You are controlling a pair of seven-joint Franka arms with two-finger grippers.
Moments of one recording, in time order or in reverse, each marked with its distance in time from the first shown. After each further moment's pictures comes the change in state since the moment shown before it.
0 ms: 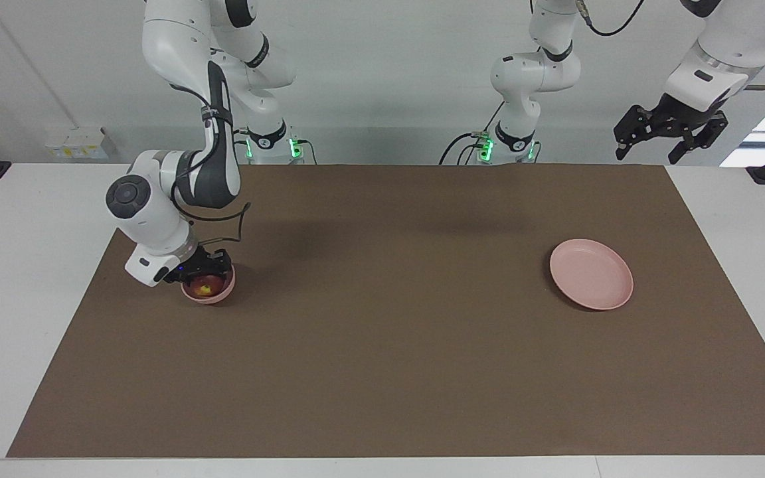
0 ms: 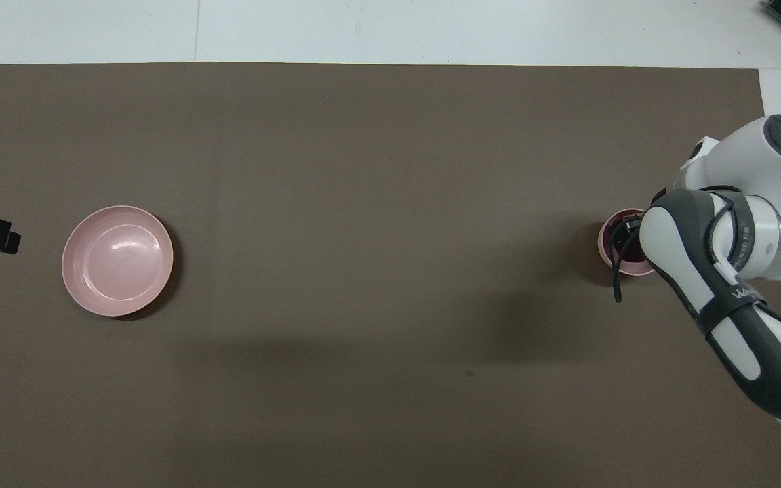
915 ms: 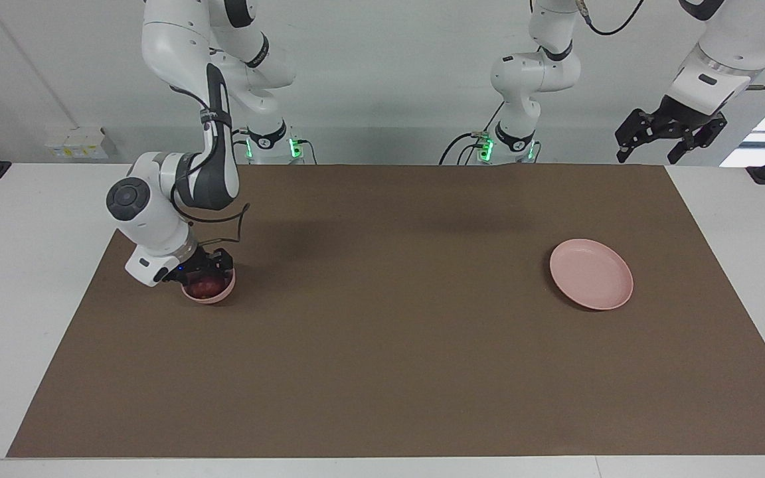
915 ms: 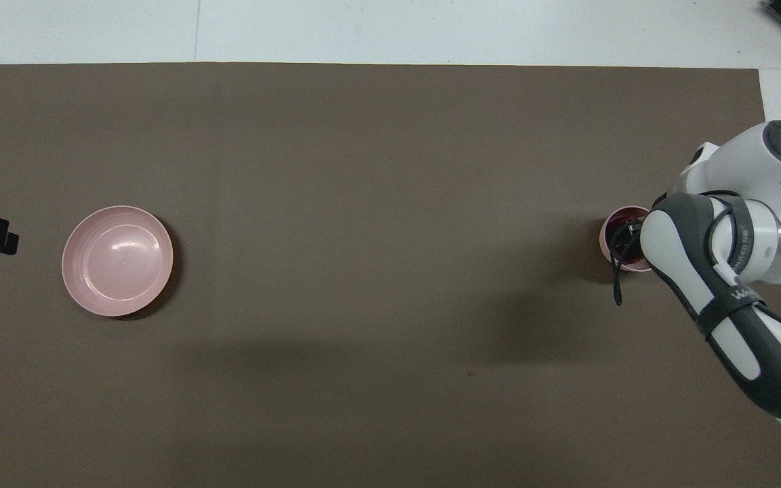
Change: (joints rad) left arm -0.010 -0.014 0.024 -0.028 -0.006 0.010 -0.064; right arm -0.005 0.000 -0.005 -0.020 0.000 0.012 0.000
